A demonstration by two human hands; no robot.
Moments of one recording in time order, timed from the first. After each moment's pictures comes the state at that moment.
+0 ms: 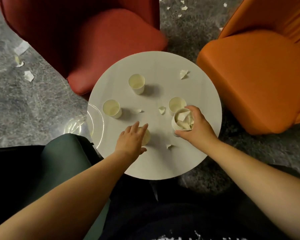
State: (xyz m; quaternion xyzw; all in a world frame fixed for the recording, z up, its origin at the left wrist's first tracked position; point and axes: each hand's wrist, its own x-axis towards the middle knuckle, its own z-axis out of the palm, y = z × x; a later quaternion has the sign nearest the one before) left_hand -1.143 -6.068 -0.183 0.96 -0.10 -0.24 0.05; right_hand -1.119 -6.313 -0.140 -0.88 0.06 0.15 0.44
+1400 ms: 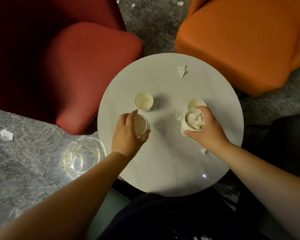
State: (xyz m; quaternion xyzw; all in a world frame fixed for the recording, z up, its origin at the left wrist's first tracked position) left_hand -0.997 -5.968 -0.173 0.94 -0.16 -0.10 0.29; right_hand -1.092 -6.218 -0.168 -0.84 0.28 0.06 0.47
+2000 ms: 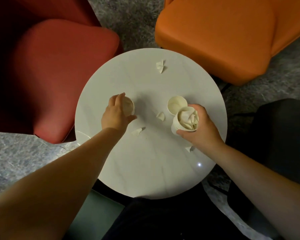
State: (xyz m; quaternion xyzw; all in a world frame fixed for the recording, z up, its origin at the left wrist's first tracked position) left_hand -0.937 -6.032 -0.194 0.94 -0.17 -0.18 0.21; right_hand -1.113 -6.244 -0.171 -0.81 0.31 0.03 0.50
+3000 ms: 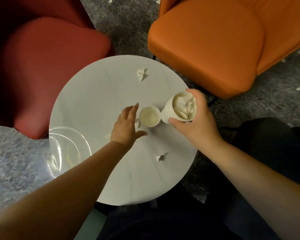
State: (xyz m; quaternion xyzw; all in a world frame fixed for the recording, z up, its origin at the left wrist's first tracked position) left_hand -1.015 -6.128 -0.199 0.93 -0.22 -0.21 0.22; right_hand -1.107 -6.332 -0.113 -0.82 0.24 -0.04 0.51
